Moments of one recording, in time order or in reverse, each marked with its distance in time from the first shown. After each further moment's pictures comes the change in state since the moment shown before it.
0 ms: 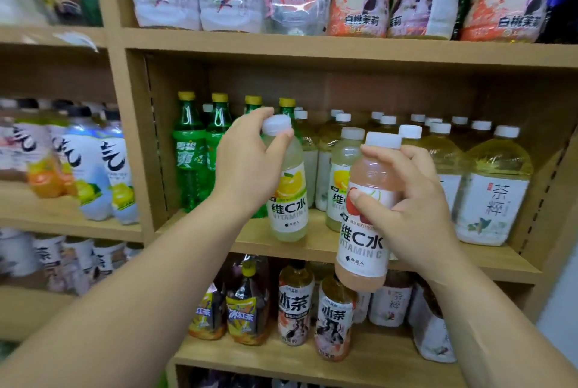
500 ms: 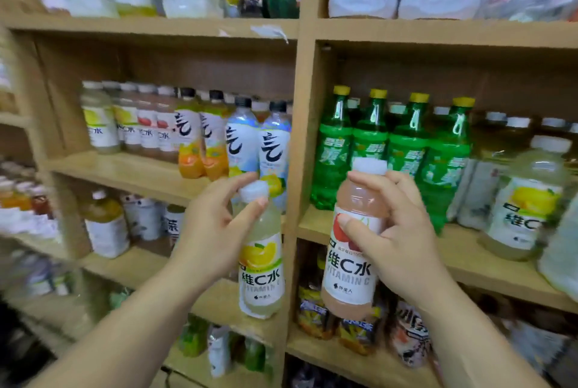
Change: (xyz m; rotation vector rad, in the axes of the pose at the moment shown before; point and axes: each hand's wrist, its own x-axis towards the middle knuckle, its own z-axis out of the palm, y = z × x) left_hand -0.060 -0.192 -0.197 0.016 0.004 -0.185; right_hand -0.011 -0.092 0.216 0.276 -0.182 -0.056
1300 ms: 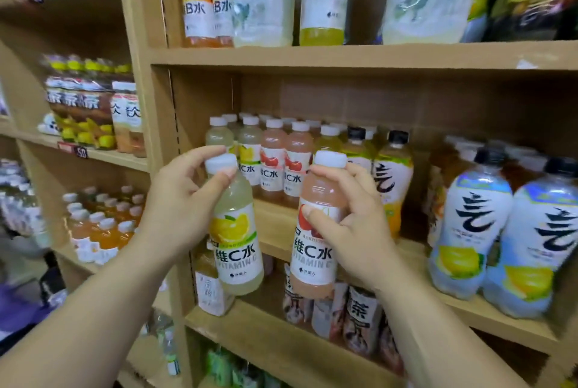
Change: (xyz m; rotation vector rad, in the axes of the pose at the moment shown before) left_hand 0.196 -0.218 -0.260 0.014 0.146 -0.037; right_hand 0.163 -0.062 0.370 0.149 -0.103 -0.054
